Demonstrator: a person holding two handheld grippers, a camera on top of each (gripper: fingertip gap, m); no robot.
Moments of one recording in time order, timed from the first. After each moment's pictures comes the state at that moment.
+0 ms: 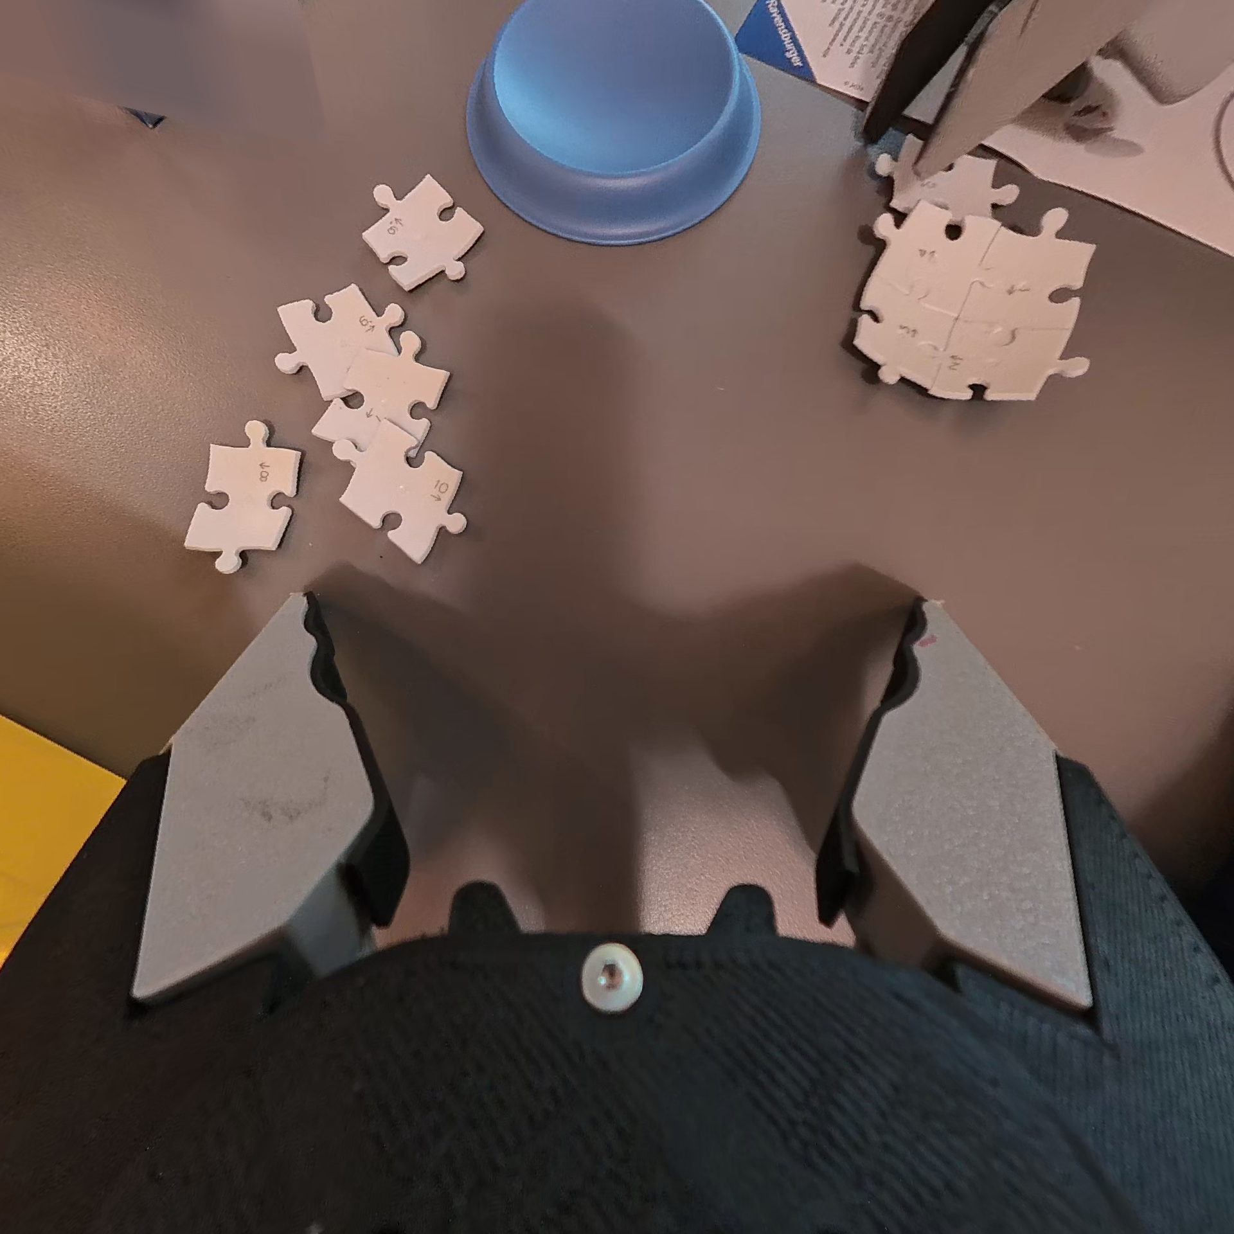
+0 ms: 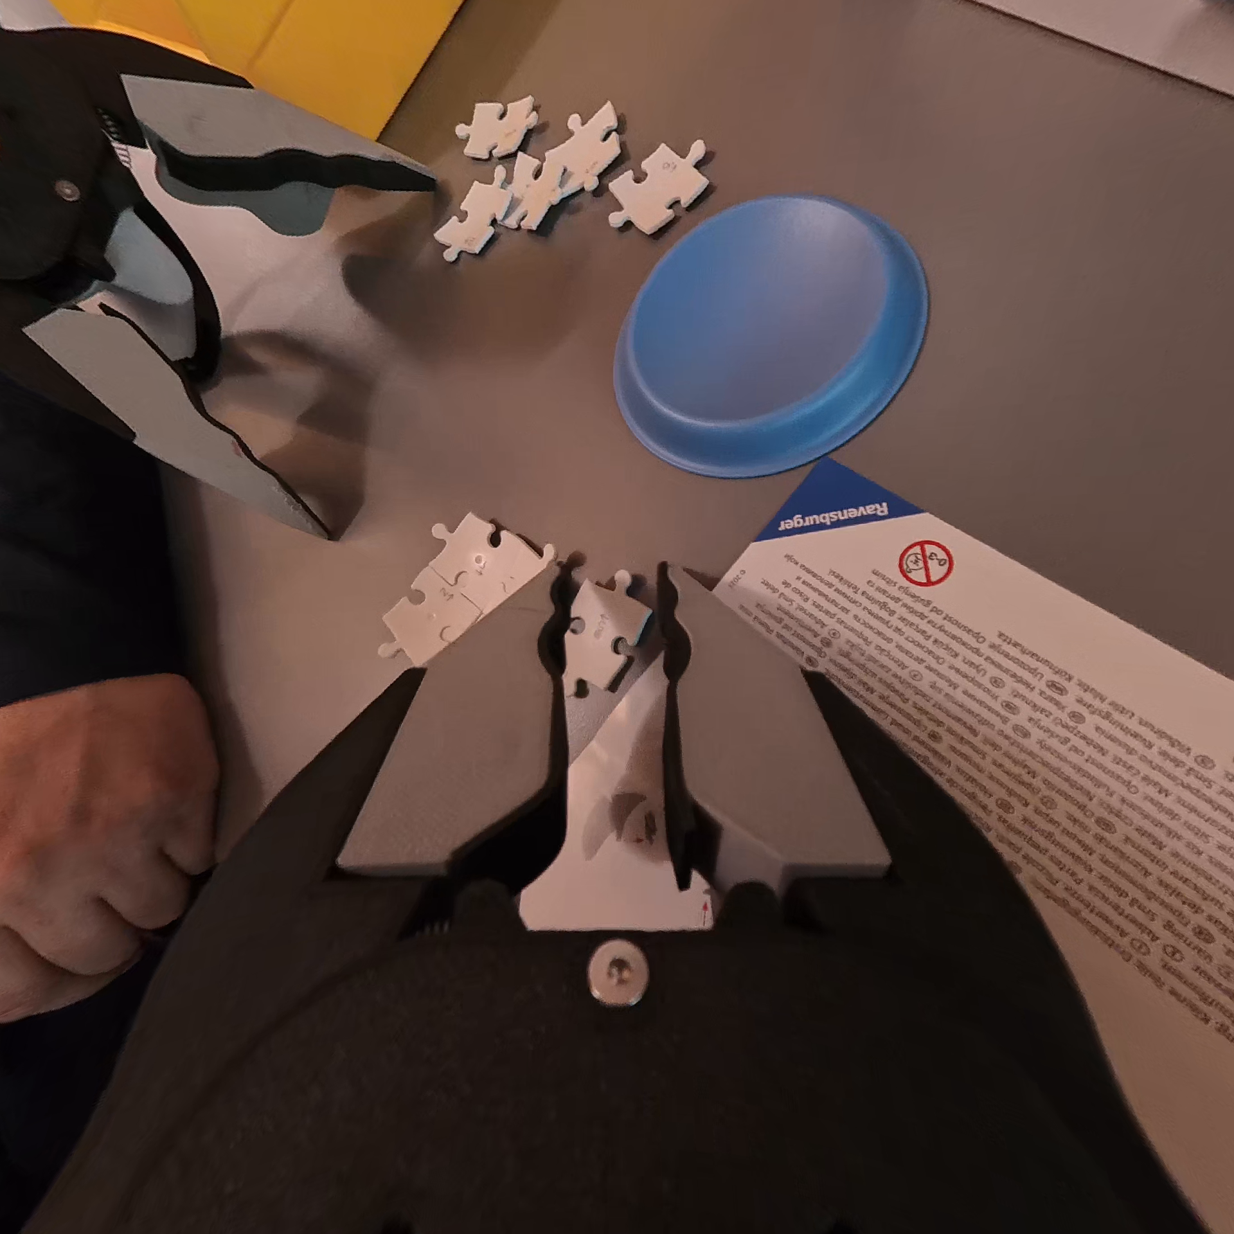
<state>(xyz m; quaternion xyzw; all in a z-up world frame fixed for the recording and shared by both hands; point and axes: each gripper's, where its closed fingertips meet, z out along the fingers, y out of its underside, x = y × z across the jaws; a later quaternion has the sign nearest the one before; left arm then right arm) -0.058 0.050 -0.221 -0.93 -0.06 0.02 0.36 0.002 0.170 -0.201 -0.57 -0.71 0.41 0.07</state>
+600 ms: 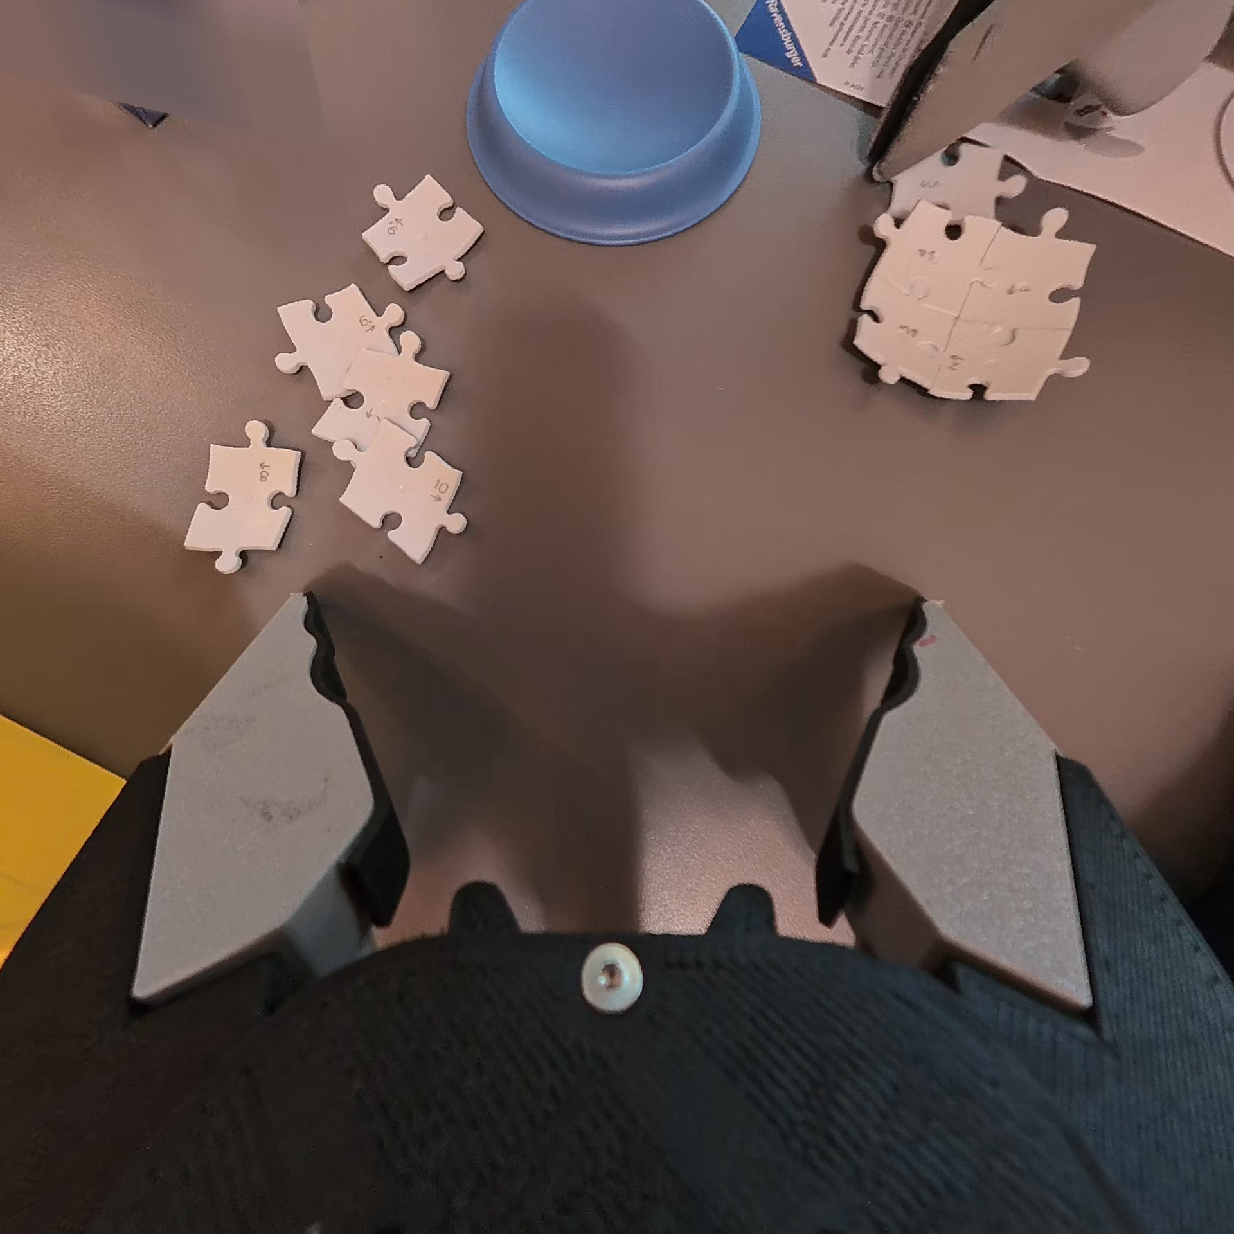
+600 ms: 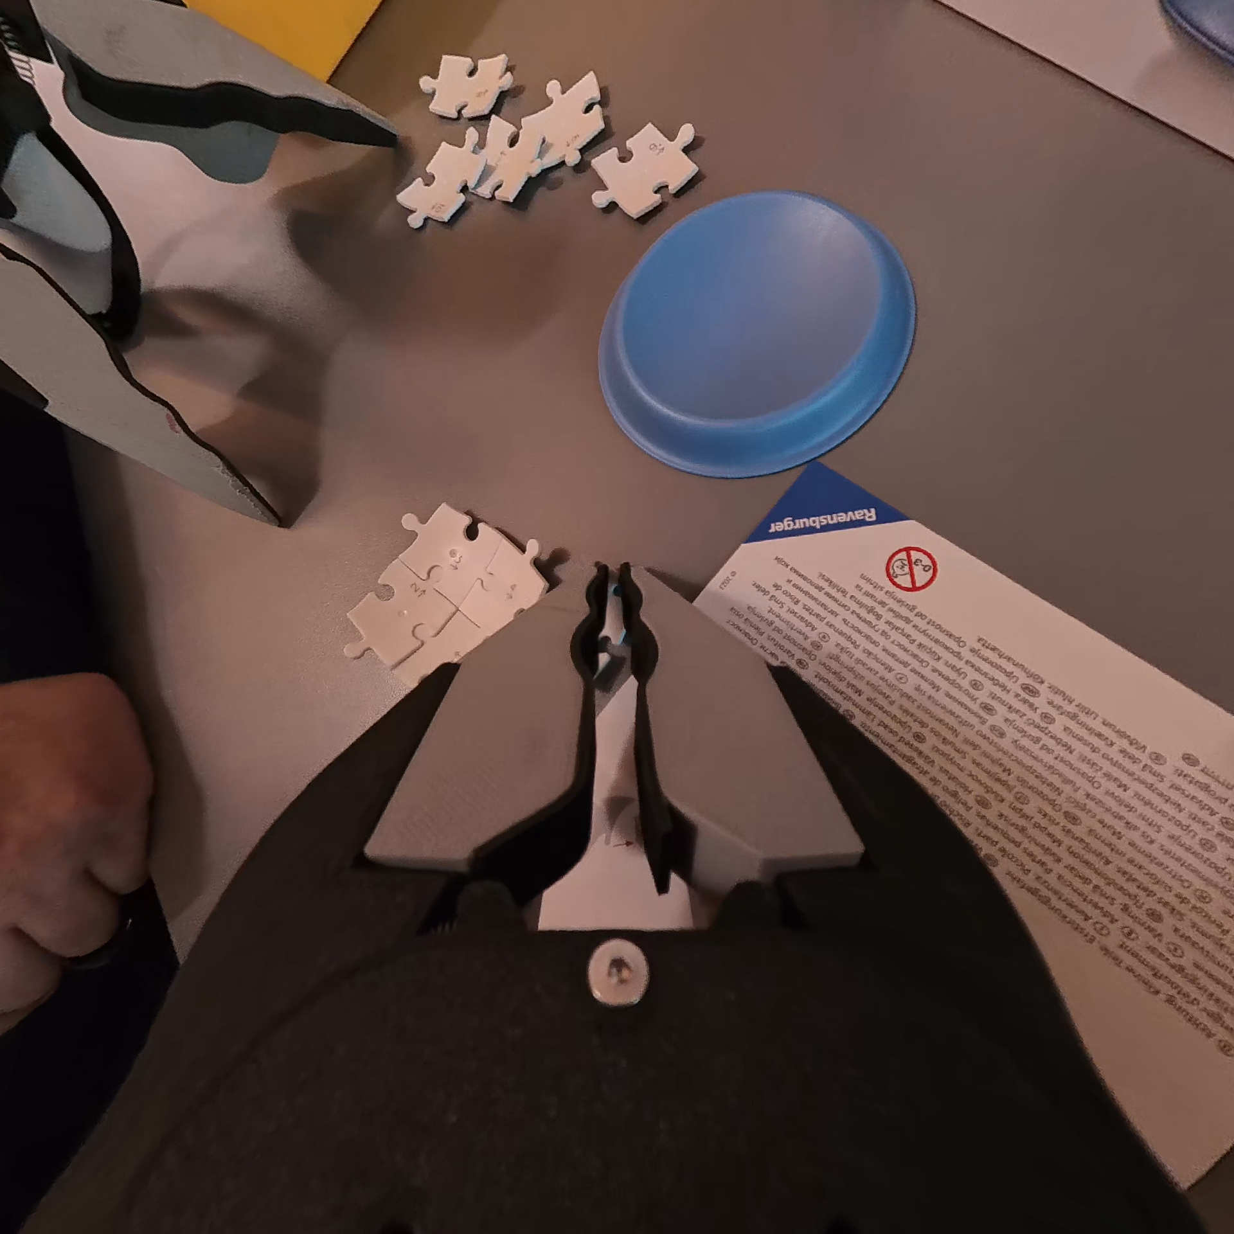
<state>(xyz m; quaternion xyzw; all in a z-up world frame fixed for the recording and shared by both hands) -0.058 0.050 -0.221 -0.93 -0.06 0.02 0.36 0.000 0.172 -0.207 -0.57 -0.73 0.37 0.10</state>
